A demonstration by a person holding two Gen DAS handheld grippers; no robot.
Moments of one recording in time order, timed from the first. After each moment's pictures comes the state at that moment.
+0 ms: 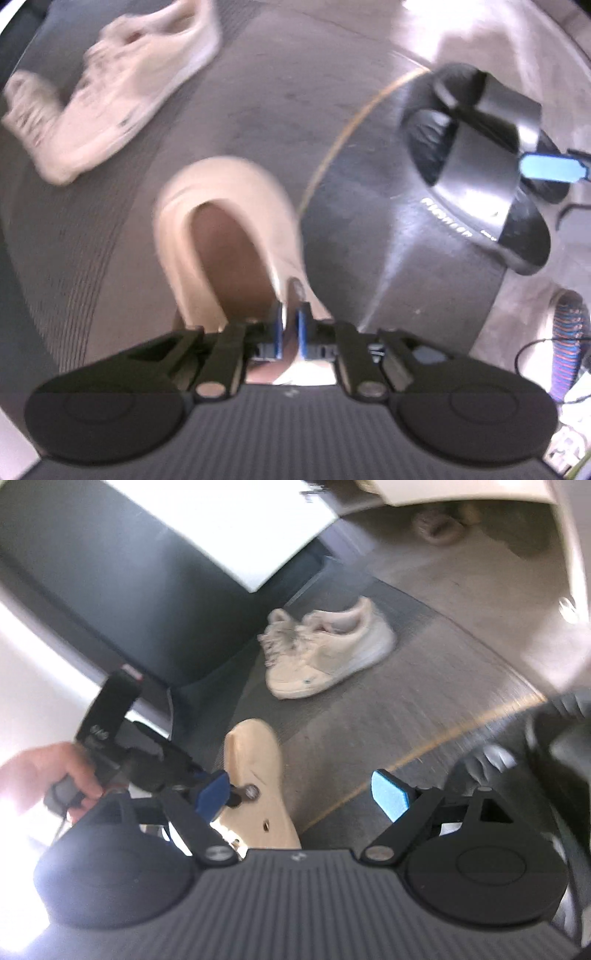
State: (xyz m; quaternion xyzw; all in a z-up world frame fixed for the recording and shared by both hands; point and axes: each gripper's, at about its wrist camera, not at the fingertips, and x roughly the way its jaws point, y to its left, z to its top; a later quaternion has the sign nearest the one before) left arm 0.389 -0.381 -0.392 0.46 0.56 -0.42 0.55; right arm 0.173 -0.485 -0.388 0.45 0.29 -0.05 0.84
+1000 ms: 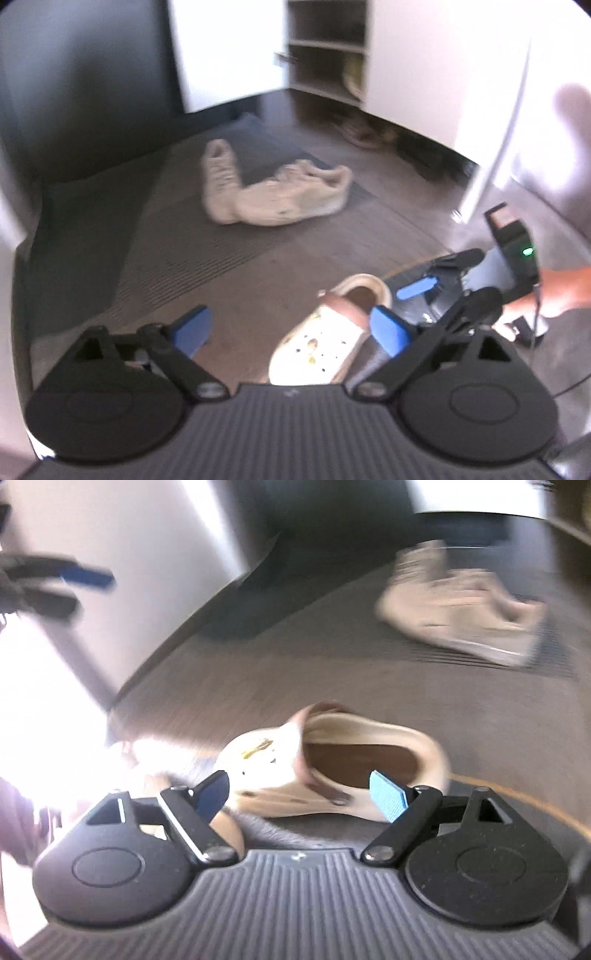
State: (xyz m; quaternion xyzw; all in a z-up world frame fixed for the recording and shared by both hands) left arm 0.287 -0.105 -0.244 0.15 0.38 -0.33 0.85; right arm 0.282 -0.380 -0.408 0.05 0.42 0.24 0.87
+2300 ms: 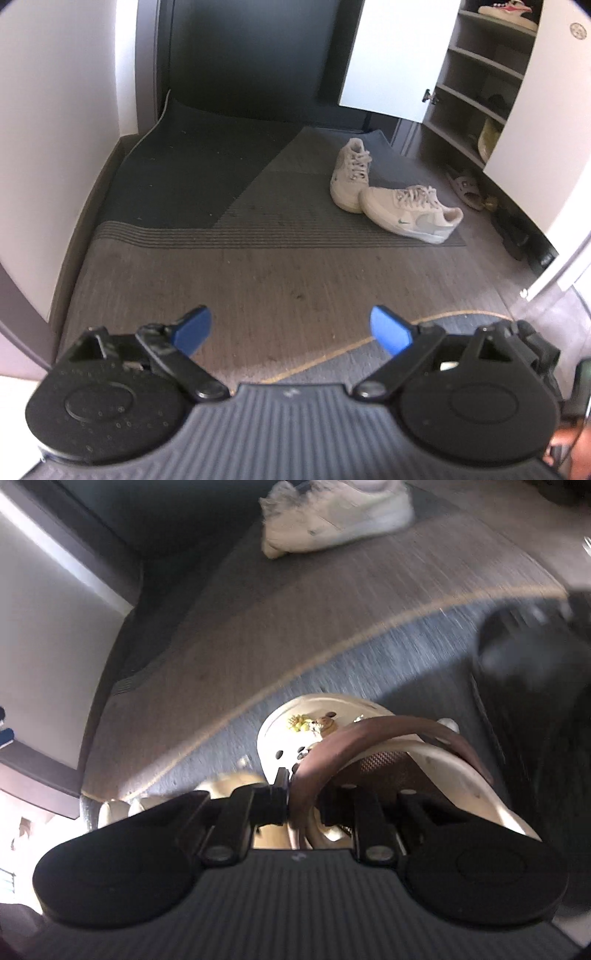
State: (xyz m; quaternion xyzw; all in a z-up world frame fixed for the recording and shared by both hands) left arm 0.304 0.027 -0.265 0.01 0.40 -0.19 0.90; right arm 0.161 -0.355 -0.454 0.34 0.45 -0.01 0.83
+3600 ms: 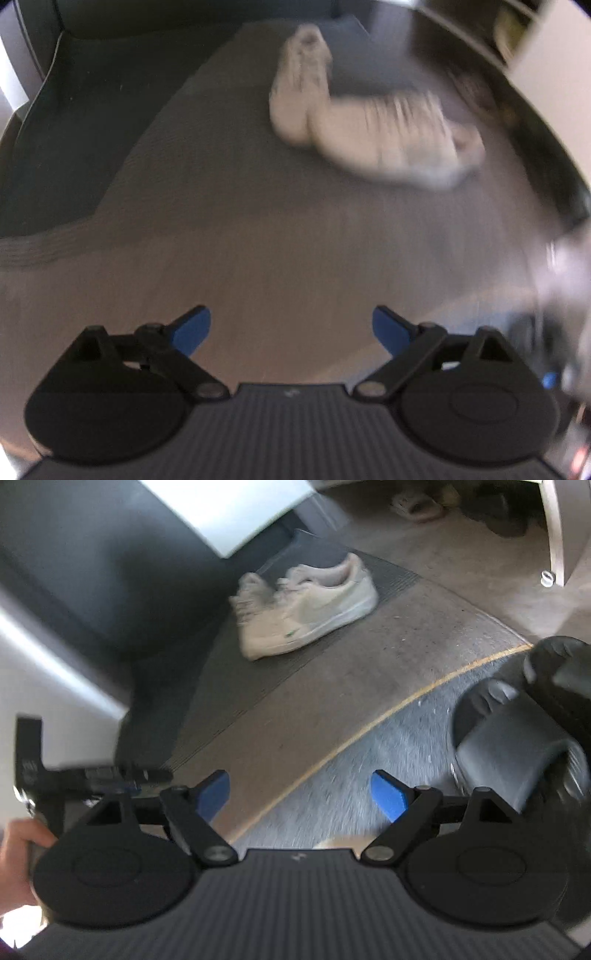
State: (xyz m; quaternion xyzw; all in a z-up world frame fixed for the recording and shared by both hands) left arm 0.515 -0.224 -0.362 0.08 0.53 -0.20 0.82; right arm 0.229 -0.412 -0.377 0.39 0.34 -0.11 0.85
